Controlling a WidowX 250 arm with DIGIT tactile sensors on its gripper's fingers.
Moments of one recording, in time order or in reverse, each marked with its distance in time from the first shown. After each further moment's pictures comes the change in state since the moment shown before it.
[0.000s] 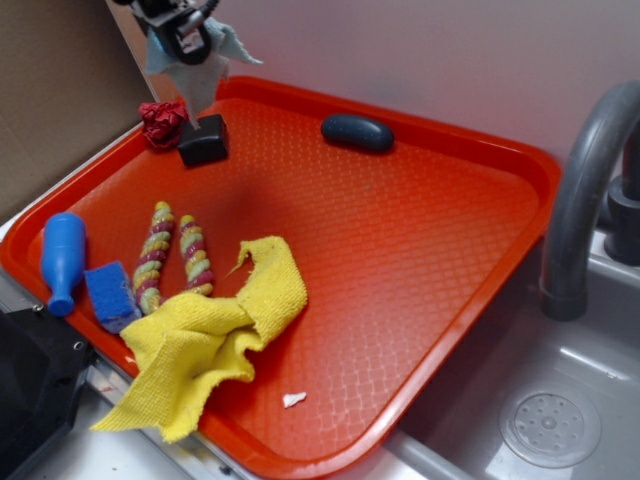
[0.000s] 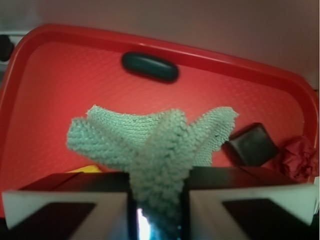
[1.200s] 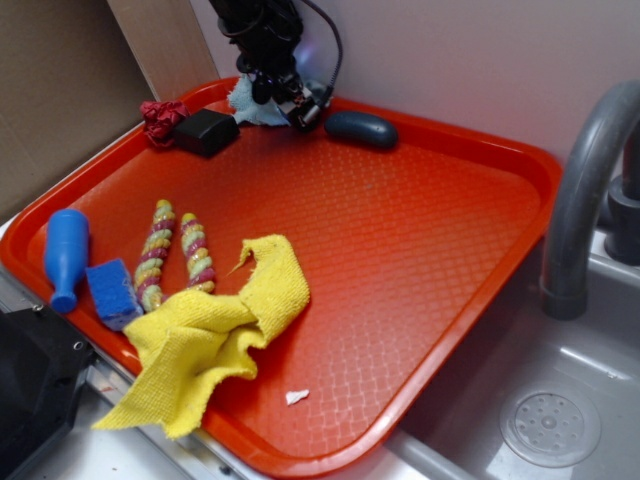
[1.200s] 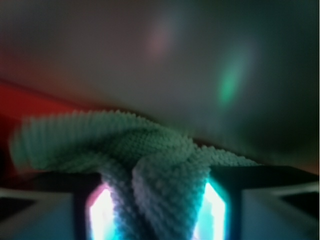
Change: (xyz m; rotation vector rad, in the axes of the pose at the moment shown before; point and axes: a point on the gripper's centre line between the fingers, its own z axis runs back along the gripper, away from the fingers) arm 0.074 0.105 -0.137 0.201 -0.177 -0.030
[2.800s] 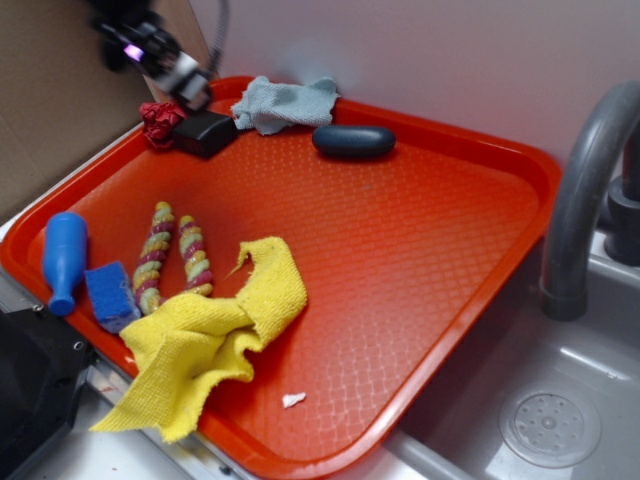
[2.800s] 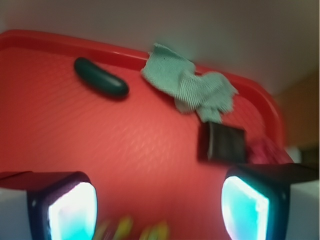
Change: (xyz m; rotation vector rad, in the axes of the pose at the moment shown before) arm -0.067 -0.037 0.112 -0.037 0.009 0.079
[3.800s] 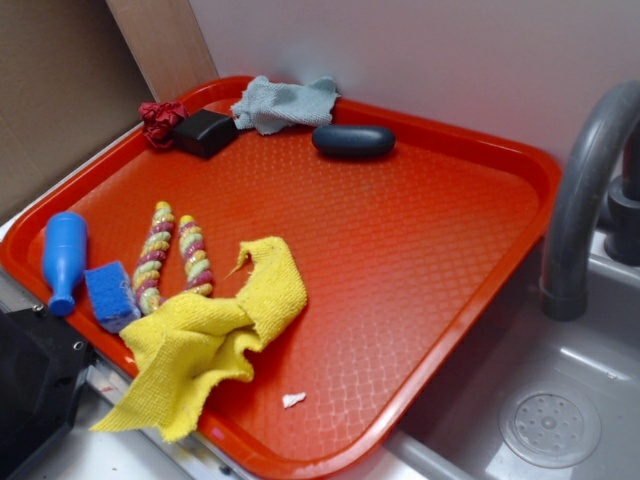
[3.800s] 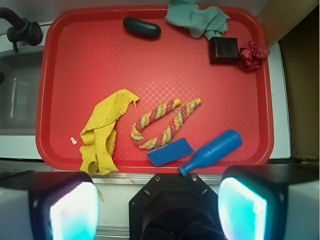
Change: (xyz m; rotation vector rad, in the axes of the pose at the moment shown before) arm -0.090 -0.060 0.173 -0.120 0.155 0.189
